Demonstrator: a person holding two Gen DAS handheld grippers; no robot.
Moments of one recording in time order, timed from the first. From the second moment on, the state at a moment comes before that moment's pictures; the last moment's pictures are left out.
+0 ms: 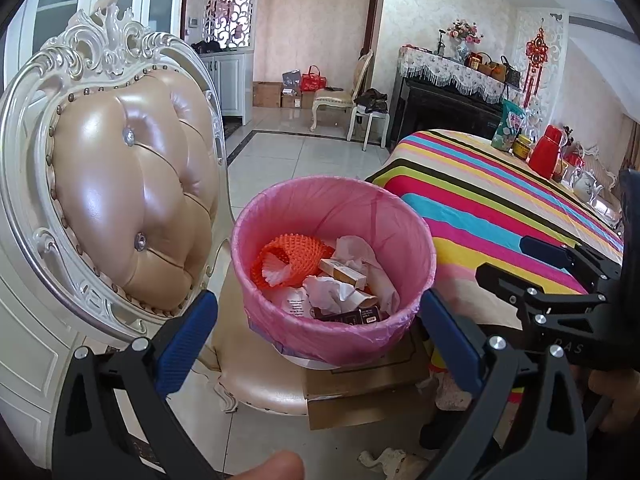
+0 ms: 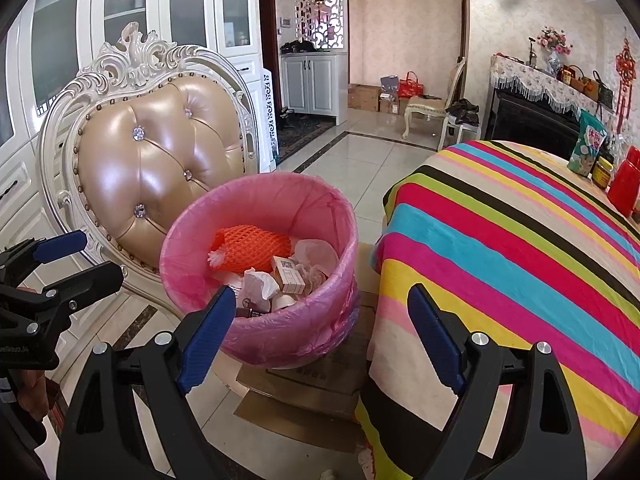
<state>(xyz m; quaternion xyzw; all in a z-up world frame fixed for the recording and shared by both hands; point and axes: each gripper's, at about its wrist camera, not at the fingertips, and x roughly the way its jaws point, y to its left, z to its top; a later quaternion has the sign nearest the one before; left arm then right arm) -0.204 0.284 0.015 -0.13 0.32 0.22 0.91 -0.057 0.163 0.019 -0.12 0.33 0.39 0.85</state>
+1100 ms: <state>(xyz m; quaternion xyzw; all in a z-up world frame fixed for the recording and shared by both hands) -0.205 0.286 0.015 -0.13 0.31 0.22 0.92 -0.059 0.166 0.018 -0.12 0.33 0.40 0.85</state>
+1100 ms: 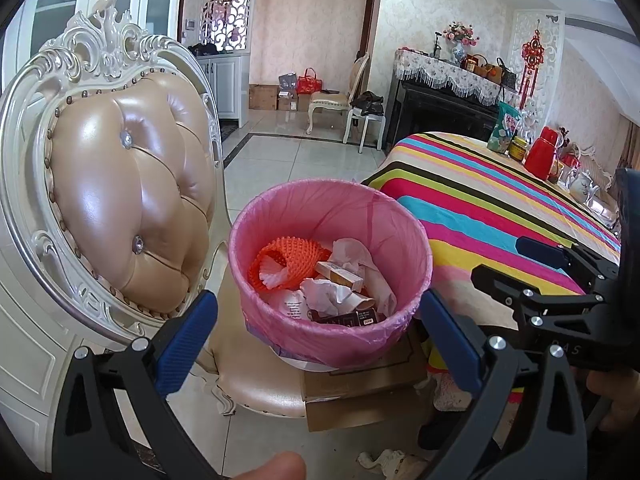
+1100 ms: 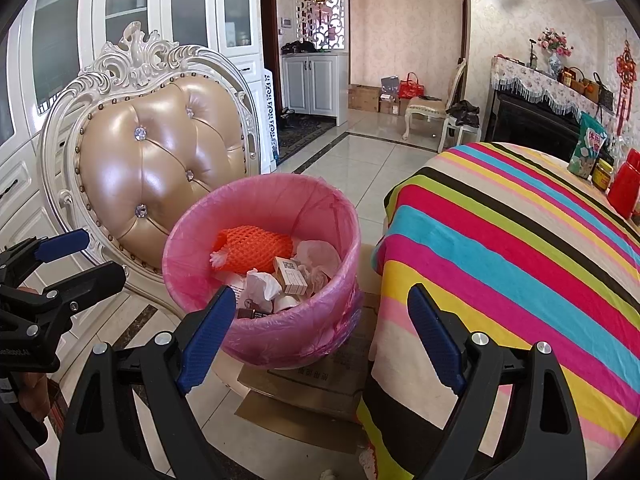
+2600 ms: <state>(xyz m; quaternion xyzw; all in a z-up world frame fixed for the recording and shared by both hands) -0.201 0.285 0.018 -0.15 0.29 0.20 0.92 -0.056 0.164 0.019 -0.12 0.33 0.39 0.85</state>
